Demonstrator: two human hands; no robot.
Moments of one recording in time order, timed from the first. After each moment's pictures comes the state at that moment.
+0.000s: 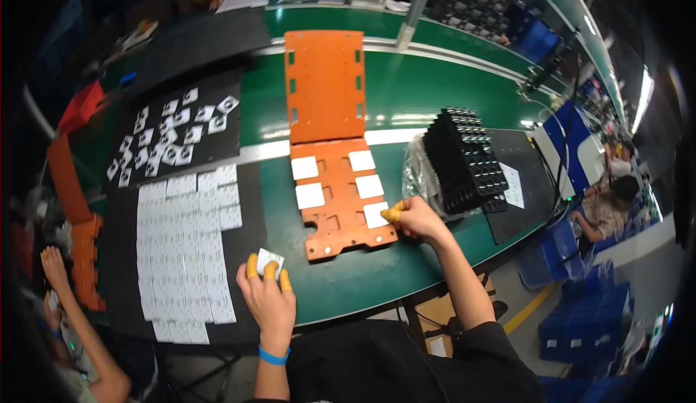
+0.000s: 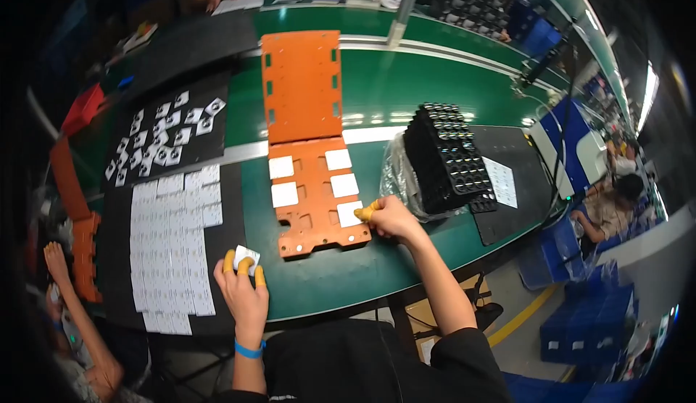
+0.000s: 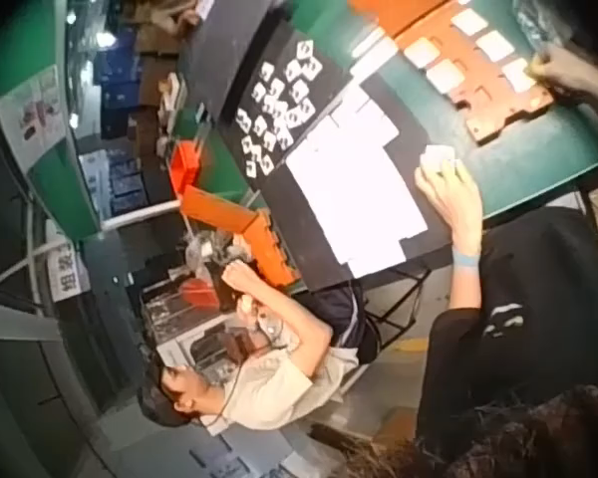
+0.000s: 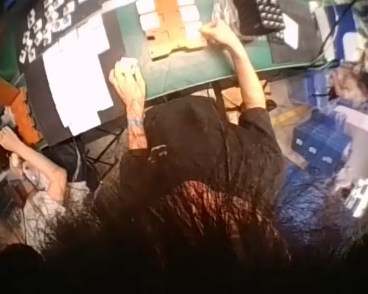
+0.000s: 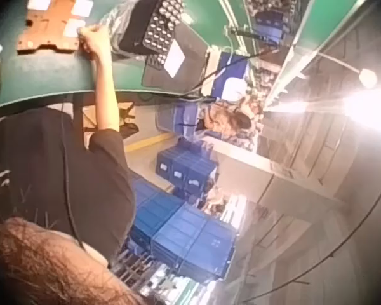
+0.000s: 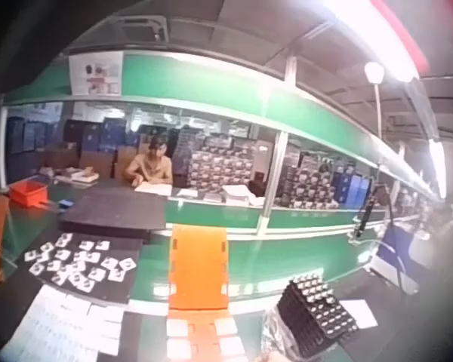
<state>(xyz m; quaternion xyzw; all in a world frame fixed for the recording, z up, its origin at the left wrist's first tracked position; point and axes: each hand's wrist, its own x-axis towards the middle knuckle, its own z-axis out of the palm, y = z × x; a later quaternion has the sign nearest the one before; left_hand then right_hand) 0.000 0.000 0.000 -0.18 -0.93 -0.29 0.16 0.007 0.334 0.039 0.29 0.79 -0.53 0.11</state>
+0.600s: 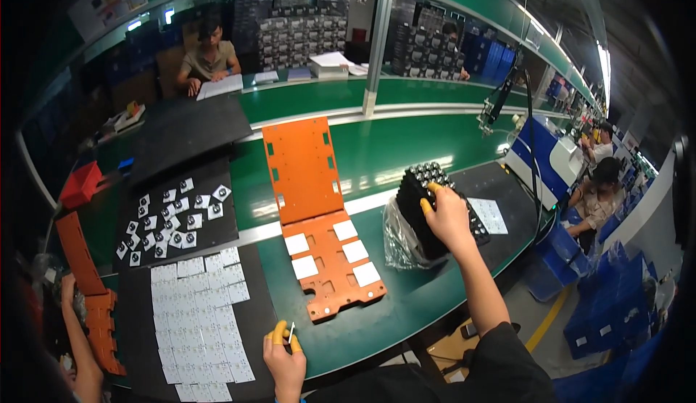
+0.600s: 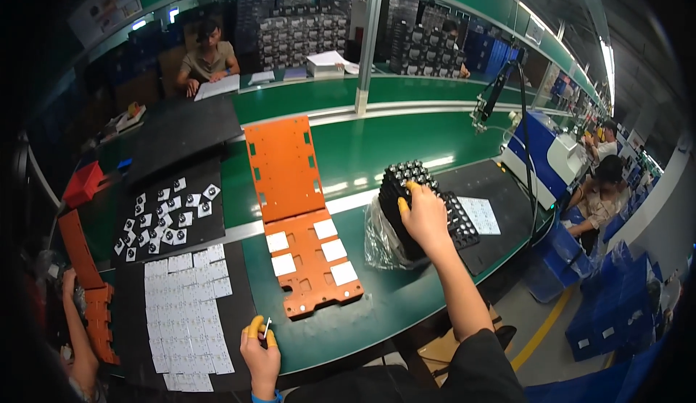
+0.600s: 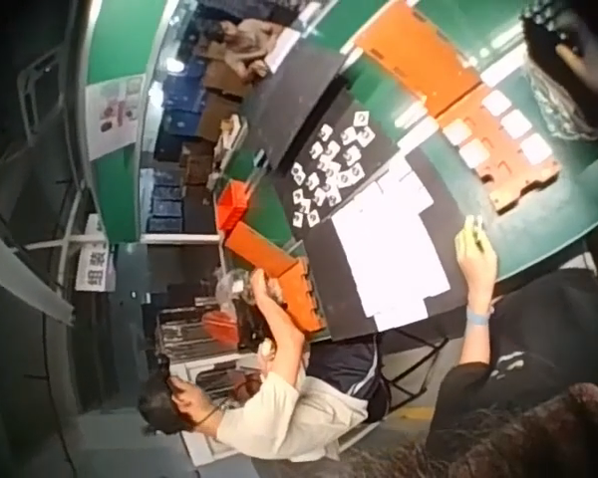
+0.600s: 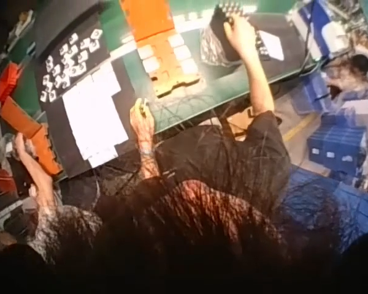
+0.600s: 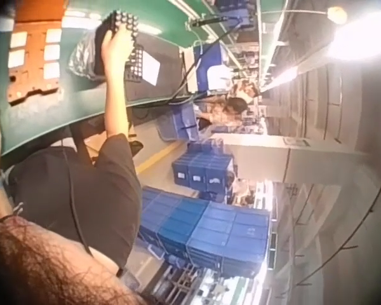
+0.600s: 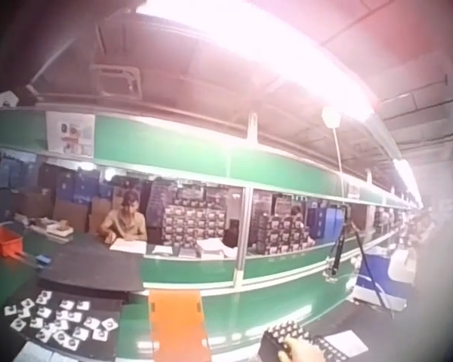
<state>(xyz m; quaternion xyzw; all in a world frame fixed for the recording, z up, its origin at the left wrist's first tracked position) -0.001 -0.003 0.007 -0.19 -0.86 -0.46 0.10 0.014 0.398 0.129 0.23 0.91 -0.01 -0.36</state>
